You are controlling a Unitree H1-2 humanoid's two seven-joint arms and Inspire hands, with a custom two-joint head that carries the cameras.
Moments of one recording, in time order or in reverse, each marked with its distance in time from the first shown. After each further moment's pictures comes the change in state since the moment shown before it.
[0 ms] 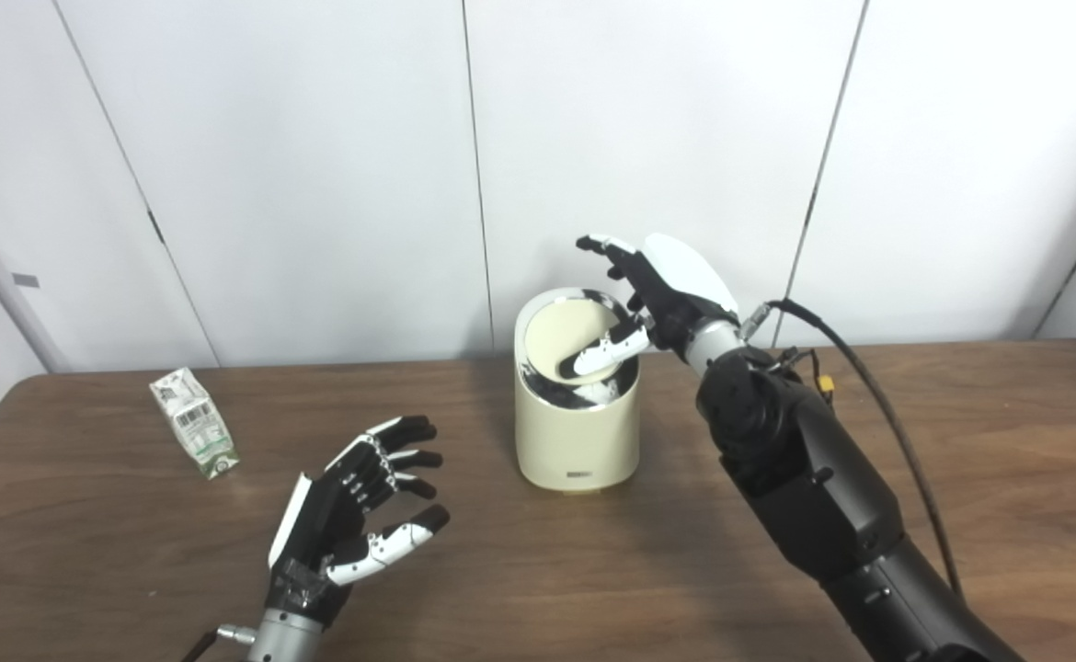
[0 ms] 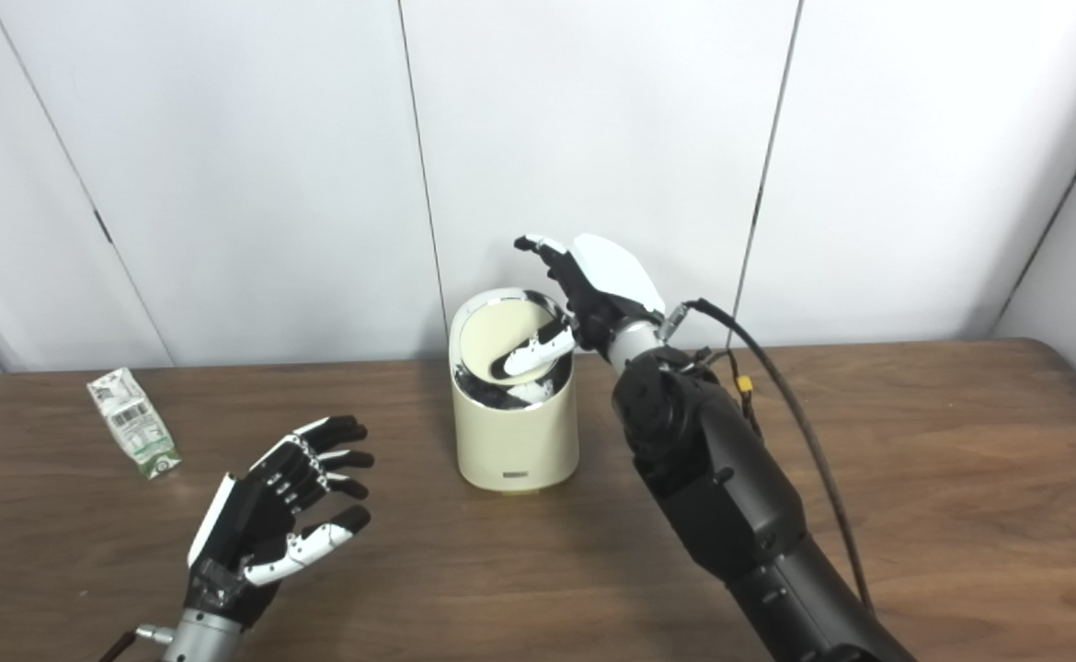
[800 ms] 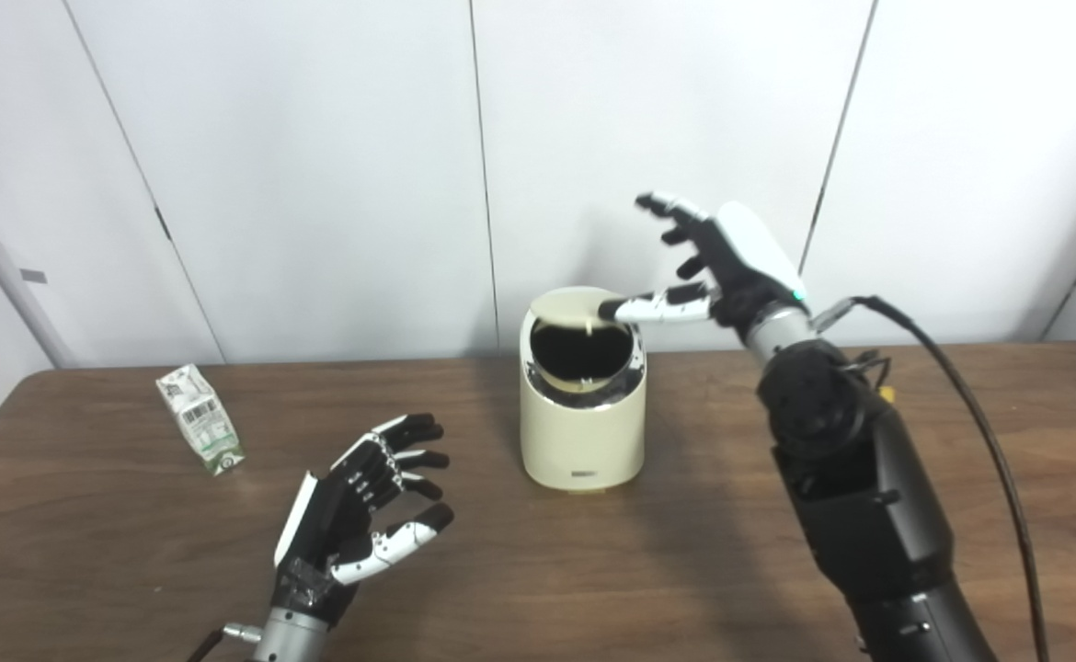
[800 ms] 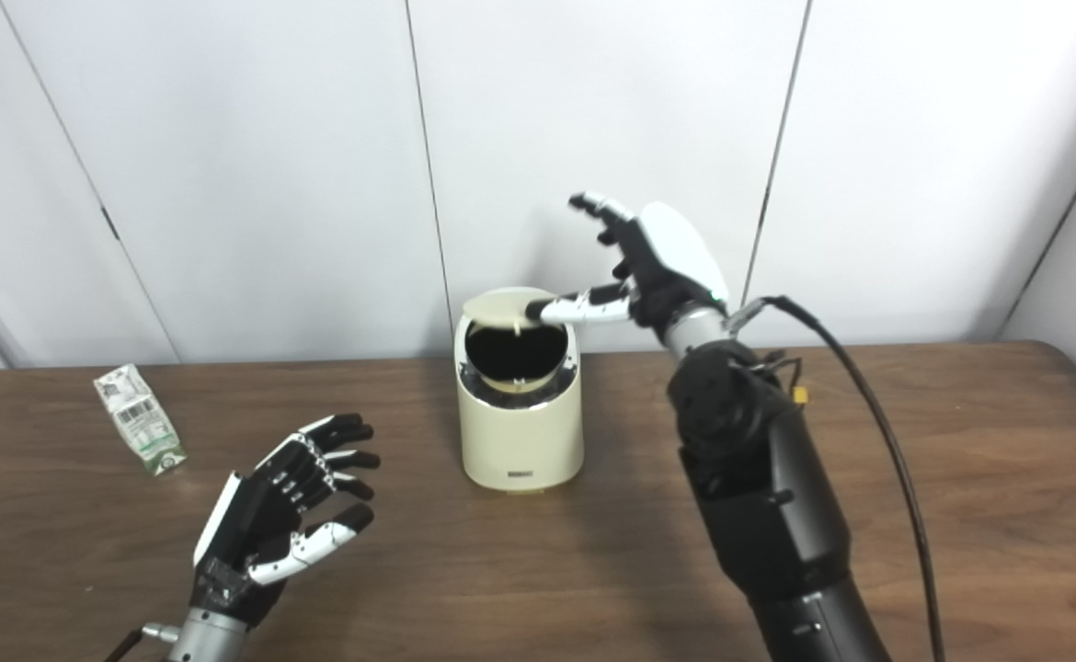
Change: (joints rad) left arm 0.005 -0.004 0.000 -0.008 -0.007 -0.001 -0.002; right arm 0.086 0.046 -0.266 -0.207 0.099 -0.019 0.026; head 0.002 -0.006
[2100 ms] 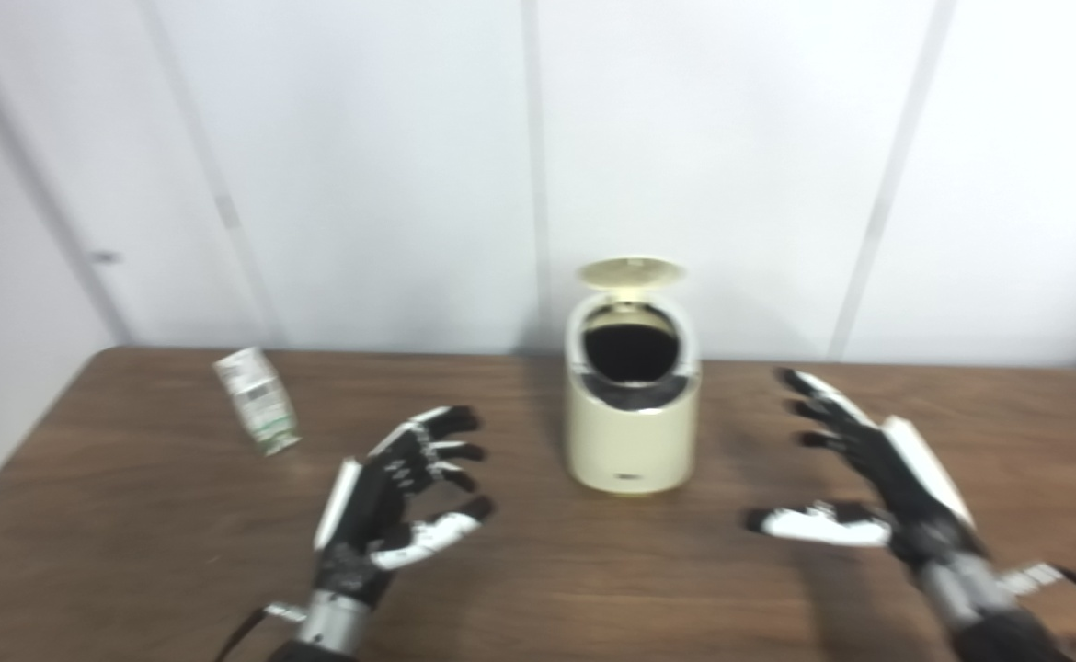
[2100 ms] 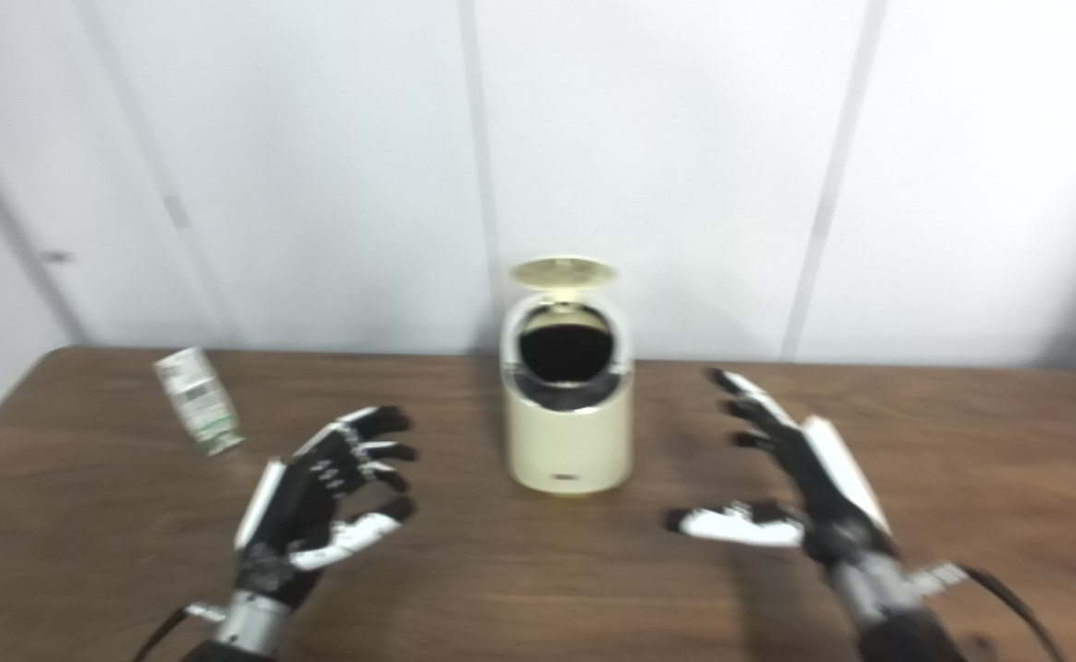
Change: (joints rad) left arm 0.031 -0.006 0.024 -0.040 0.093 -0.039 0.063; right arm 0.512 -0.115 -0.041 -0.190 0.352 -0.228 -0.057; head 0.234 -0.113
